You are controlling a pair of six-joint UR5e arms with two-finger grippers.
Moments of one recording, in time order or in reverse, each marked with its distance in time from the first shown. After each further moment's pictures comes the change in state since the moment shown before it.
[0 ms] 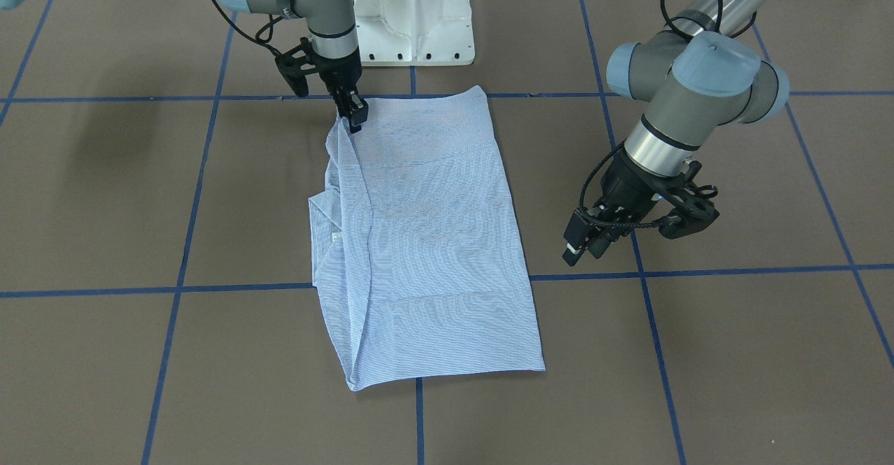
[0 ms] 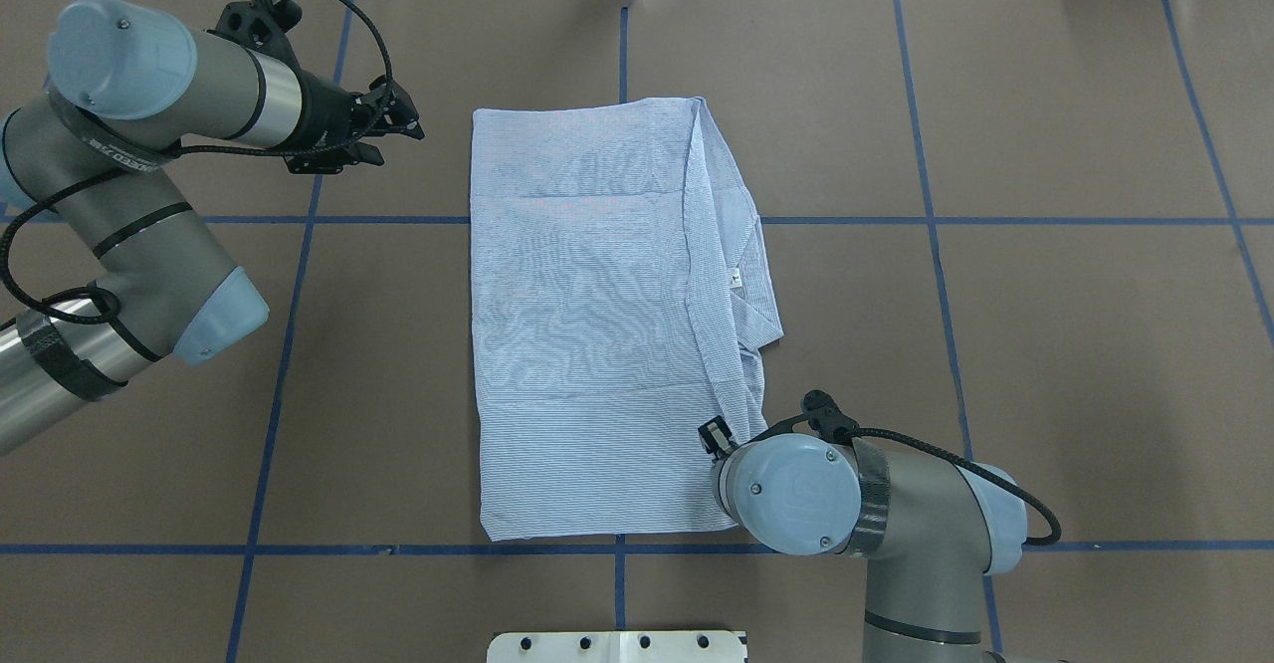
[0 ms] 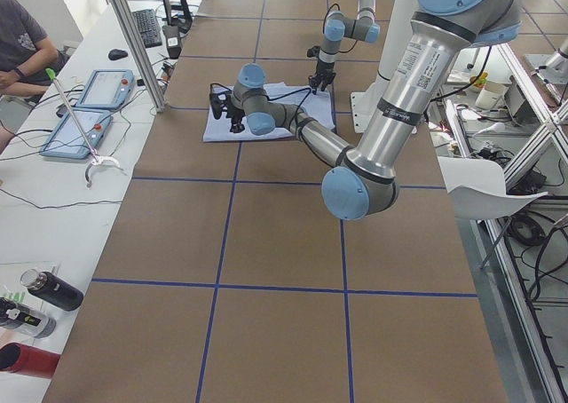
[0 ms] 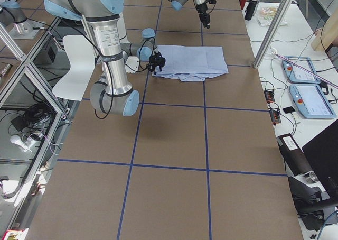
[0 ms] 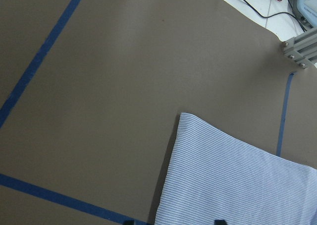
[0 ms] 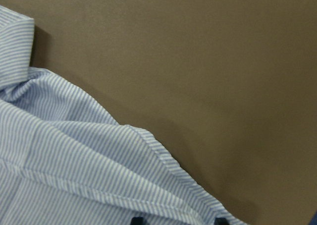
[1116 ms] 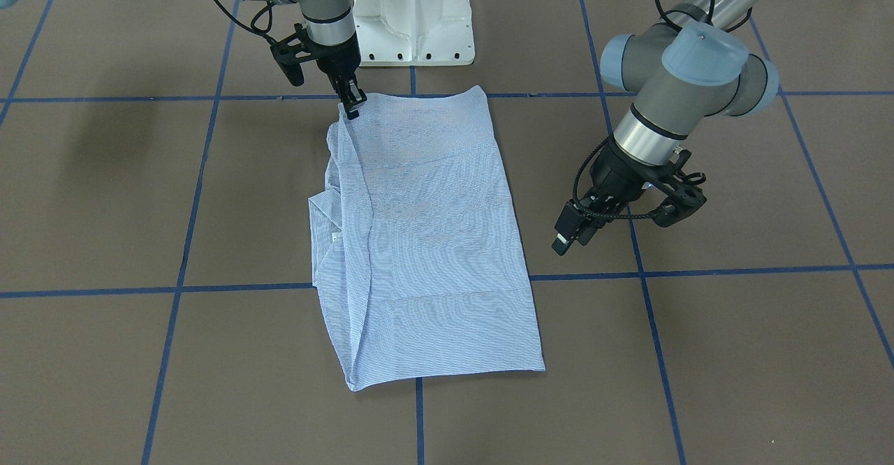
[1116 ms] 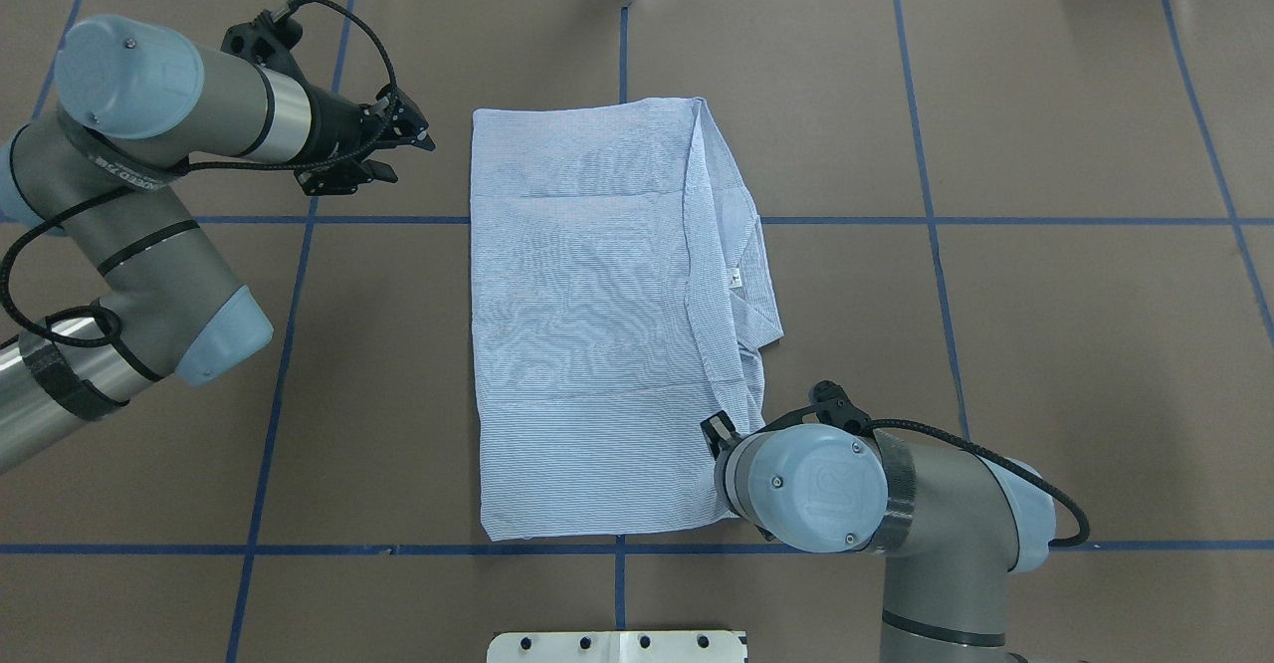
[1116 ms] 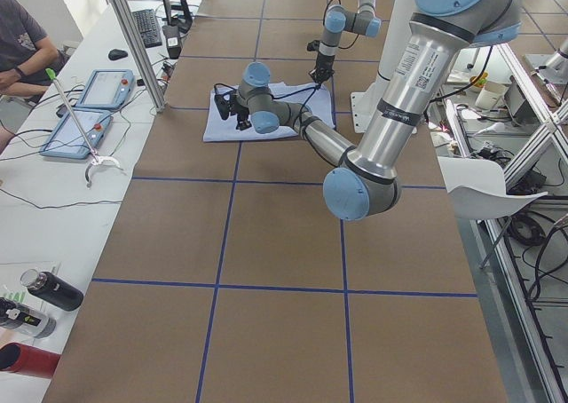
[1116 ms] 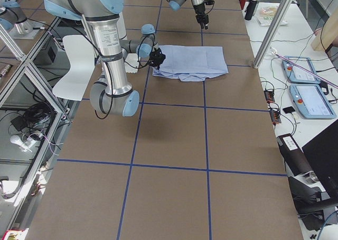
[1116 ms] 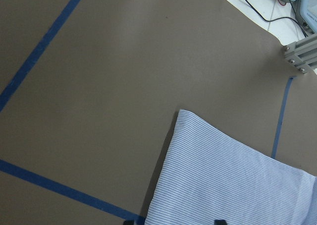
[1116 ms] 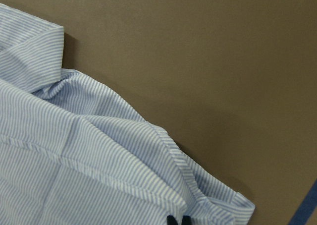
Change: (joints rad) left arm 0.047 0.033 -0.065 -0.003 0.009 -0.184; right arm 0.011 -0.010 0.068 -0.019 0.004 0.014
